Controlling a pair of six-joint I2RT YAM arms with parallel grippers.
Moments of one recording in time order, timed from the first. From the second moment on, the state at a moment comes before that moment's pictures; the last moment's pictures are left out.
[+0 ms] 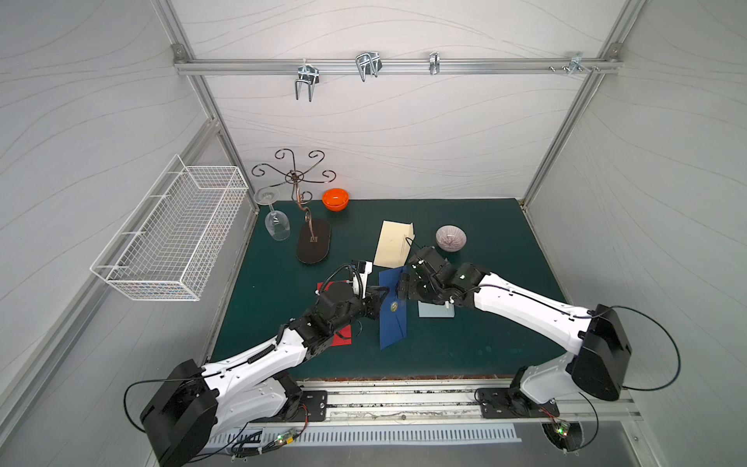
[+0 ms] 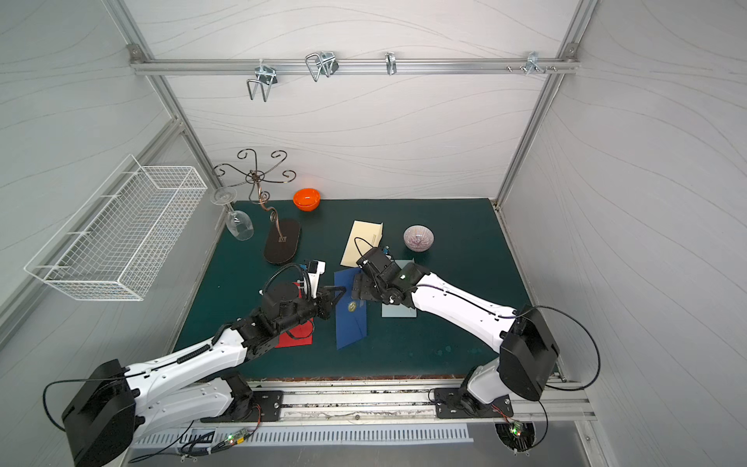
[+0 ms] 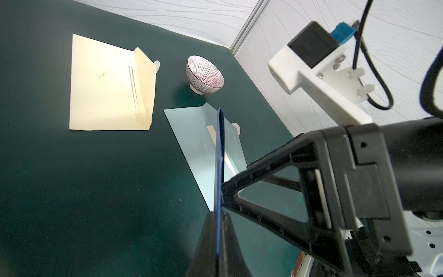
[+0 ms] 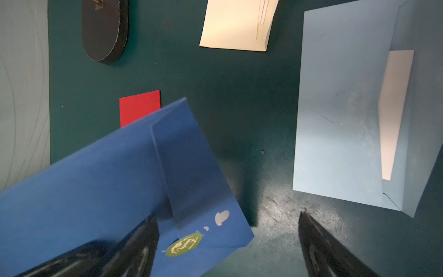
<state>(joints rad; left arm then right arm) -0.75 1.05 0.47 0.25 0.10 -0.56 0.92 1.47 1.17 -0.68 0.07 0.86</state>
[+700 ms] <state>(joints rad) -0.75 1.07 0.47 0.26 0.11 -0.57 0.91 1.49 1.18 -0.72 0.10 0.86</state>
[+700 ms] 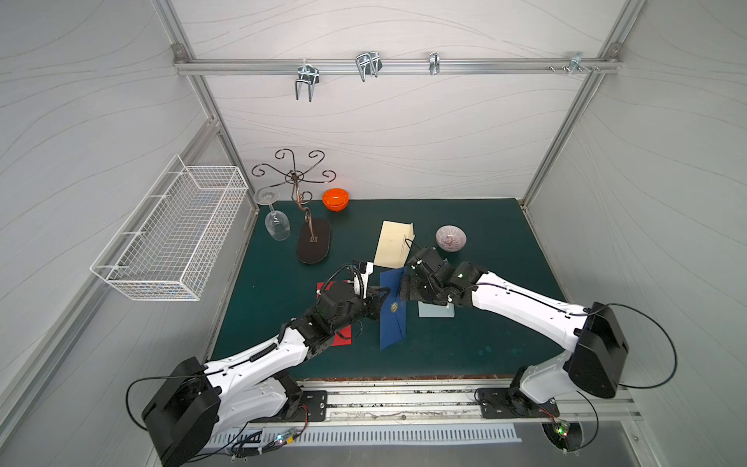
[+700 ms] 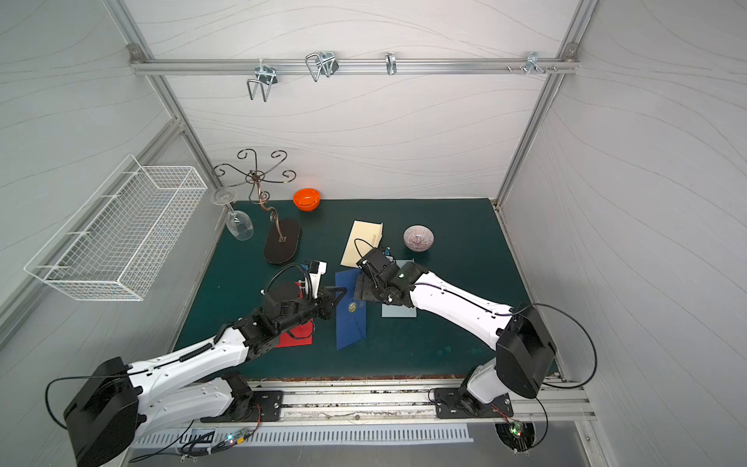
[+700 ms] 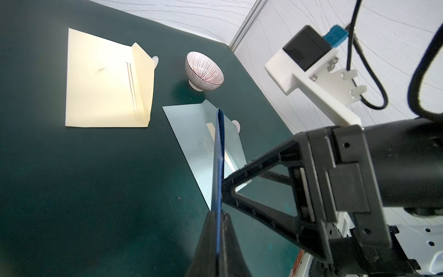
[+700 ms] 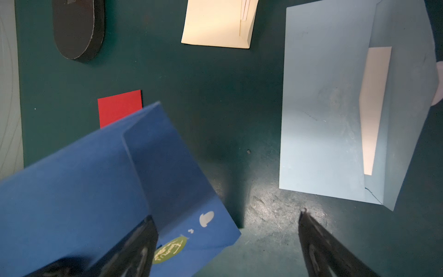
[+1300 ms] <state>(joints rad) -0.75 1.07 0.47 0.26 0.11 -0.57 0.91 1.49 1.18 -0.73 0.10 0.86</state>
